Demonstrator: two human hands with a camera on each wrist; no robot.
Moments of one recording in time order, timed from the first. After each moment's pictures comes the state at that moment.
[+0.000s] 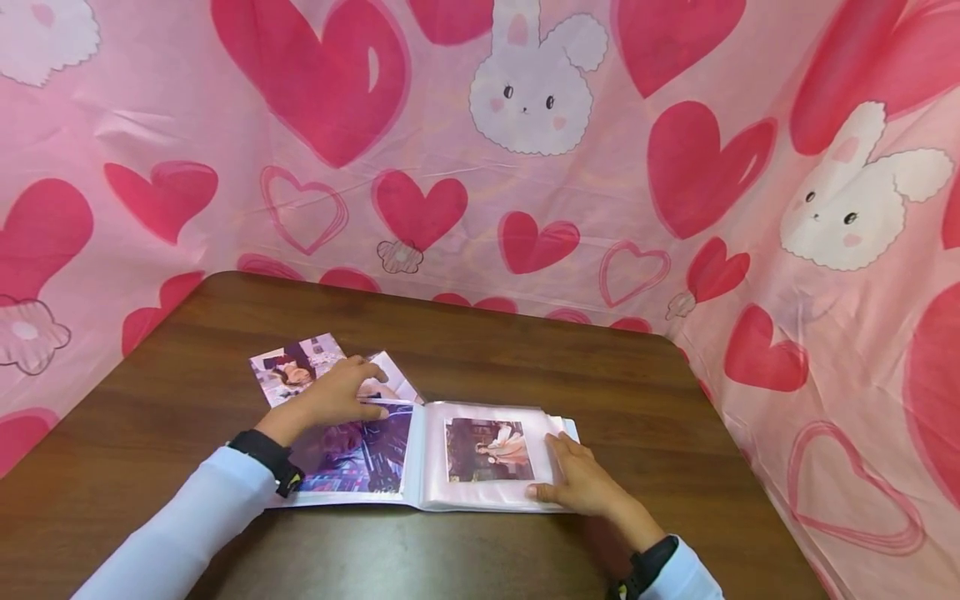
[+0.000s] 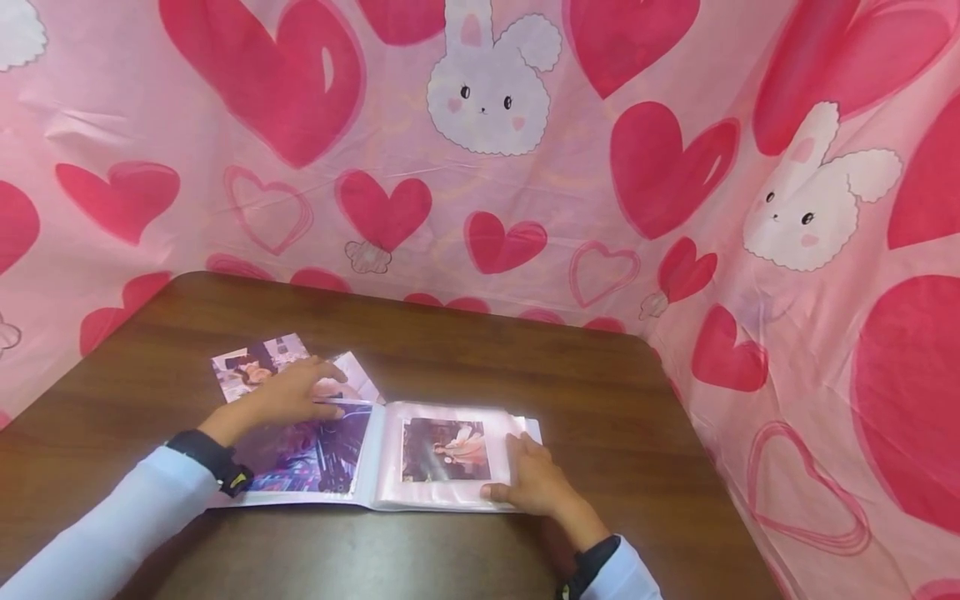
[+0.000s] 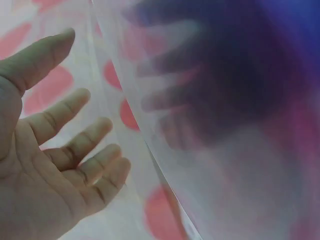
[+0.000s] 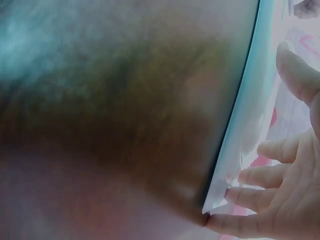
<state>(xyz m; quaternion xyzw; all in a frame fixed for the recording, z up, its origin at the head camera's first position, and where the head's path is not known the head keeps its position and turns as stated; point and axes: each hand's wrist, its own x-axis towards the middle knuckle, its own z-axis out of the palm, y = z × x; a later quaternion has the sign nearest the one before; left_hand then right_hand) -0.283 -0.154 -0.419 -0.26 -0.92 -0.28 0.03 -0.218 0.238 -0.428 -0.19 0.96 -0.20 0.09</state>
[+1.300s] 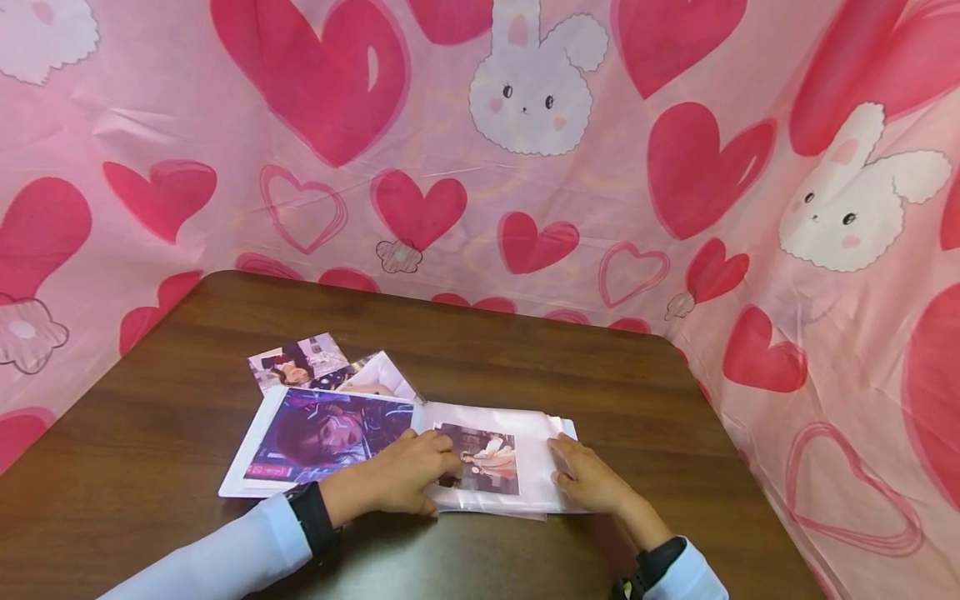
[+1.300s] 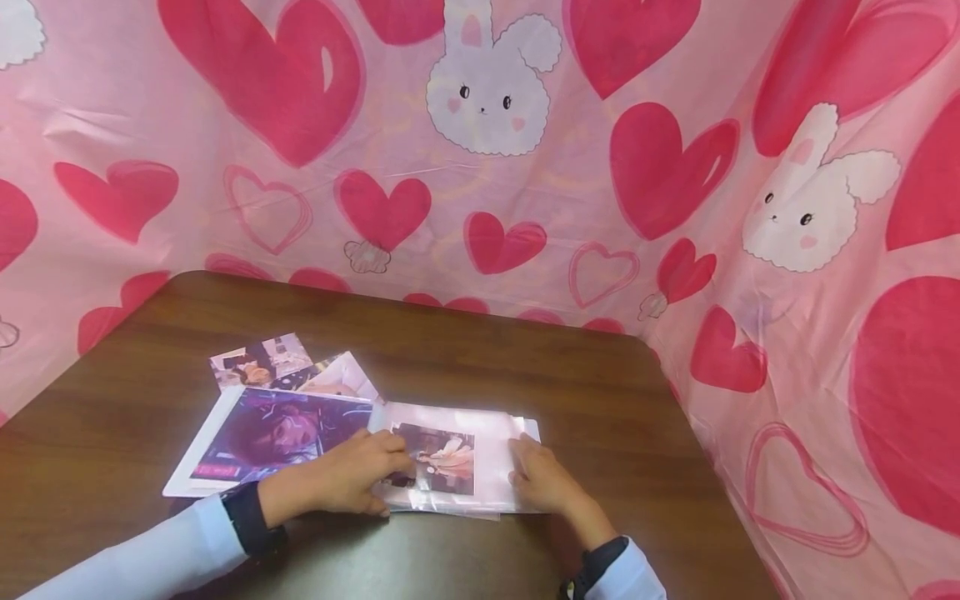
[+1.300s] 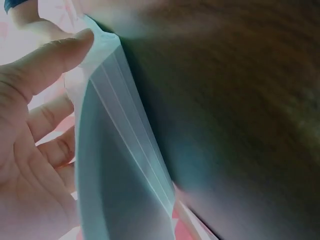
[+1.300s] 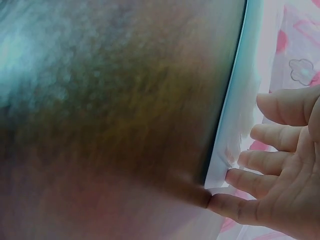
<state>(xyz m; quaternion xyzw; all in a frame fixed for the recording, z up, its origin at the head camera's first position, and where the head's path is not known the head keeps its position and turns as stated) -0.214 -0.058 -0.424 -0.45 -0.88 -0.13 0.03 -0.219 0.251 -0.425 -0.23 0.95 -0.22 0.07</state>
